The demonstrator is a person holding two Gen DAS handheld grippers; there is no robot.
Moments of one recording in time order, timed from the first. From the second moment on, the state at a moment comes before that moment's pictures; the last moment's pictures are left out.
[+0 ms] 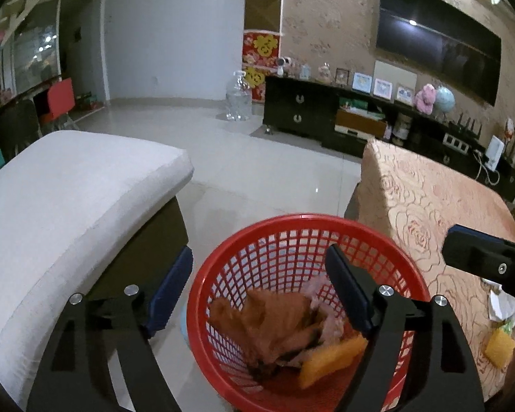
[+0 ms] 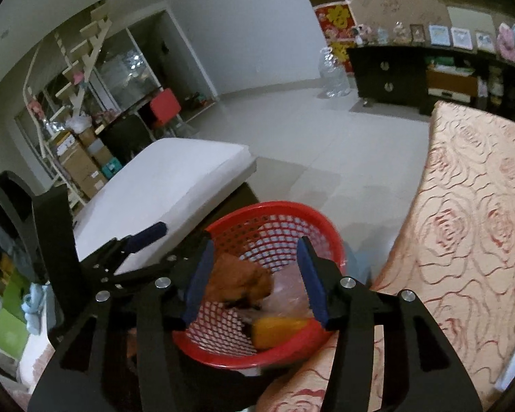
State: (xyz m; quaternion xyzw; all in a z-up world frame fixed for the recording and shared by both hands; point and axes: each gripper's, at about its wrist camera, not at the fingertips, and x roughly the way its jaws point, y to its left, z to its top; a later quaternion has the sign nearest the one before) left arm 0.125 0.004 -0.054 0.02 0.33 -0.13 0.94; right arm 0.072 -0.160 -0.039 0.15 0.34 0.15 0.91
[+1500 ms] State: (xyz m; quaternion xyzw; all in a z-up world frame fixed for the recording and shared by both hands) left arm -0.024 -0.230 -0.108 0.13 0.35 -0.47 0.80; right arm -0.153 -0.423 -0.113 0.19 0.30 -0.25 0.90
